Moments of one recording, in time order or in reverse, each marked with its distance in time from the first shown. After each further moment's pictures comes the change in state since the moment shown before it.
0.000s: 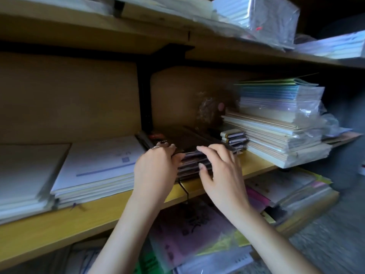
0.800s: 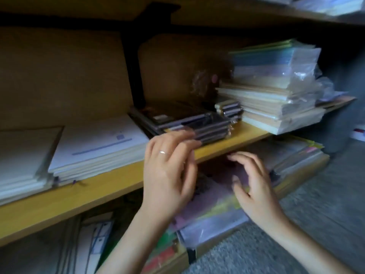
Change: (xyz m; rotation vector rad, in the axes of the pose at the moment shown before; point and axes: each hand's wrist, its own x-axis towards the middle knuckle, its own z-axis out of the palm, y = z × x) left_hand -0.076 0.008 0.003 -0.440 0.323 0.558; right_hand -0.097 0.044 -0.030 0.271 -0.014 0.037
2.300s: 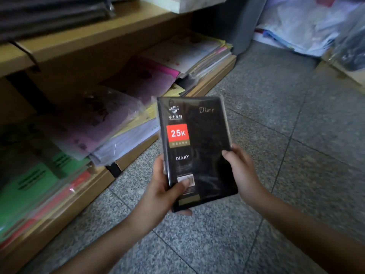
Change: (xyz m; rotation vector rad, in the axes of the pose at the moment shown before) left_hand -0.161 0.128 0.072 -1.322 -0.834 -1.214; right_hand -0.197 0.039 -0.084 0.430 0.223 1.117
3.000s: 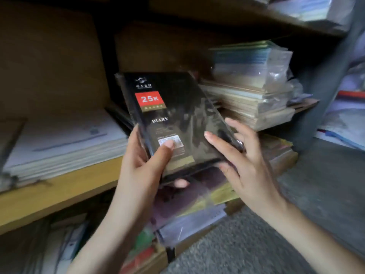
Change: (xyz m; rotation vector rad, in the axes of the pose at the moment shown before) left_hand -0.028 0.210 -0.072 0.028 0.516 0.713; right_hand 0.047 -0.189 0.140 -0.589 -0.100 -1.476
